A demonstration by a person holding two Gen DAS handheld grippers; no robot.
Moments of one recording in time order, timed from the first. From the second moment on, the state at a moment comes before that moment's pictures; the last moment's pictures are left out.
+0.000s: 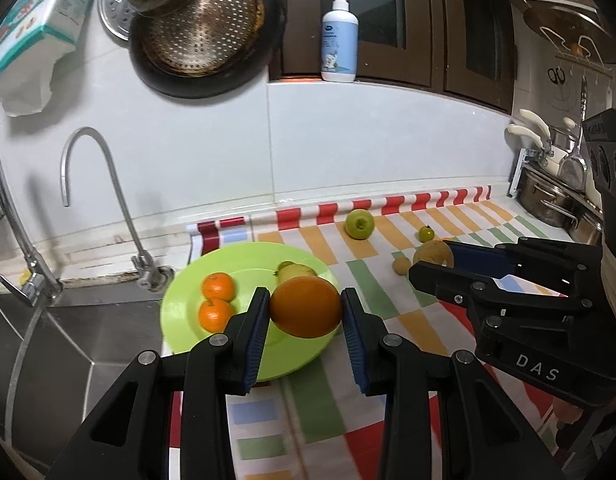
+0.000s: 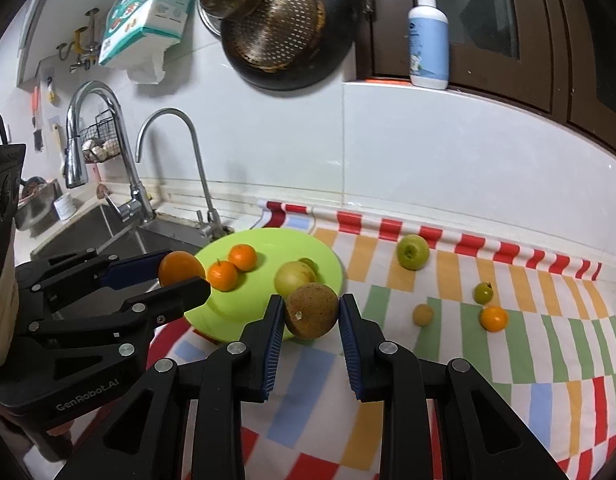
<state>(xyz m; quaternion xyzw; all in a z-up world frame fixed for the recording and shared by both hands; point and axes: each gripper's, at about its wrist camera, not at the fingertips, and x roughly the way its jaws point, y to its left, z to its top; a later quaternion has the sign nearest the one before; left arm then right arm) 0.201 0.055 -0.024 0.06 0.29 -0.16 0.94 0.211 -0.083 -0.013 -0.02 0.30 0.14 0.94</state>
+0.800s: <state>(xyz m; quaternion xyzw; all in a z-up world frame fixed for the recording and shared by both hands) 0.270 0.140 -0.046 0.09 0.30 -0.15 0.94 0.277 0.012 -0.027 -0.03 0.32 0.15 0.94</state>
